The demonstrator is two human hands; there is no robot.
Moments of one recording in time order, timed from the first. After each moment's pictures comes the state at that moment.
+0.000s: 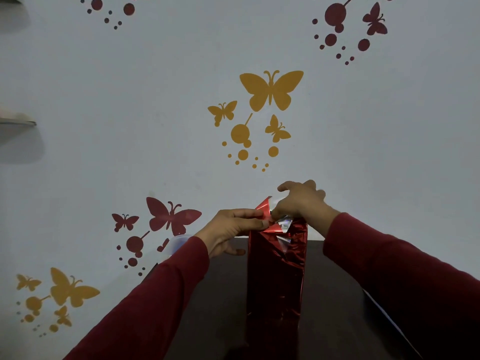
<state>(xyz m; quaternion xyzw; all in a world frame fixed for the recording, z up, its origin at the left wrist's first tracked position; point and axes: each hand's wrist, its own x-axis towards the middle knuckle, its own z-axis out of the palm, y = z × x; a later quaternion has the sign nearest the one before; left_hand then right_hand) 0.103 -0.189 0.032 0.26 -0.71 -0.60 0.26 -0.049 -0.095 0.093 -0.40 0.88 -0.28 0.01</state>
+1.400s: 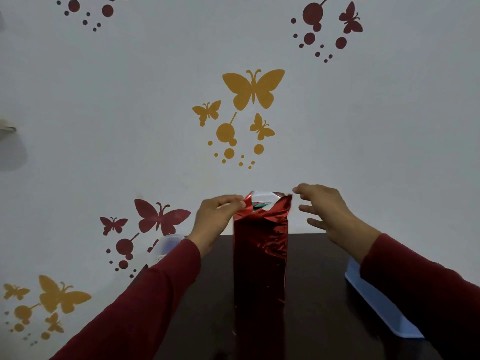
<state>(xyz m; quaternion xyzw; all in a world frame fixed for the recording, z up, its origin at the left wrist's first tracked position) 0.094 -0.170 0.034 0.27 -0.70 -0.47 0.46 -0.091 -0.025 0.062 -0.30 0.67 -0.66 0.17</state>
